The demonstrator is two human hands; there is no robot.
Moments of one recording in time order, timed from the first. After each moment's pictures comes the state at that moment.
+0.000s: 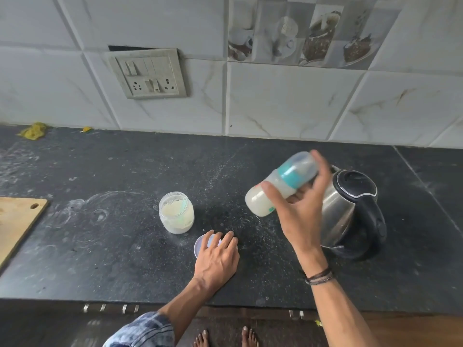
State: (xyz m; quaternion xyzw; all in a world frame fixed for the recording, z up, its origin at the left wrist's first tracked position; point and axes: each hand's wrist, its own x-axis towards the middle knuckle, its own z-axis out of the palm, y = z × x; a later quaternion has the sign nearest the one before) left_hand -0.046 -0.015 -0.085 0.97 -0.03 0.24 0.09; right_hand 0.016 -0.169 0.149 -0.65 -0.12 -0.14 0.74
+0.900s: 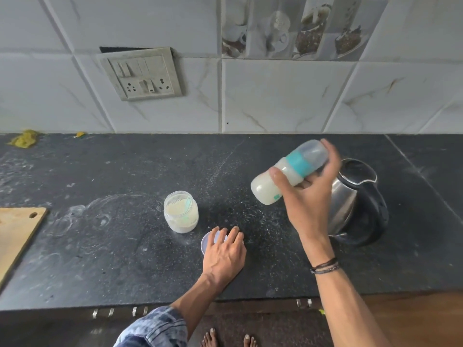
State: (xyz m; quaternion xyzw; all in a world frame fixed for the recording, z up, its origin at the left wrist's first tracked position) left_hand -0.045 -0.012 -0.091 0.97 -0.04 0.22 0.11; right_hand 0.012 -0.157 0.155 -0.66 -0.09 -0.19 0.72
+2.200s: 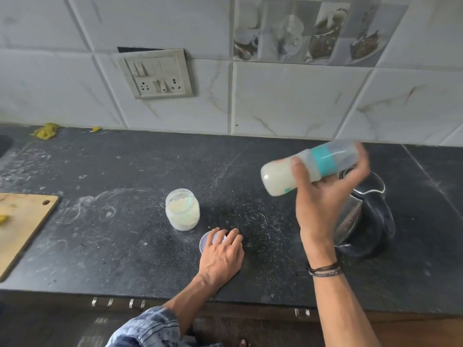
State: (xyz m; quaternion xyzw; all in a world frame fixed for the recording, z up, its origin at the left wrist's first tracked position) left_hand -0.045 -0.014 -0.085 0.96 -0.03 0.26 0.10; right_hand 0.024 -0.164 0.155 -0.59 -0.08 -0.25 0.76
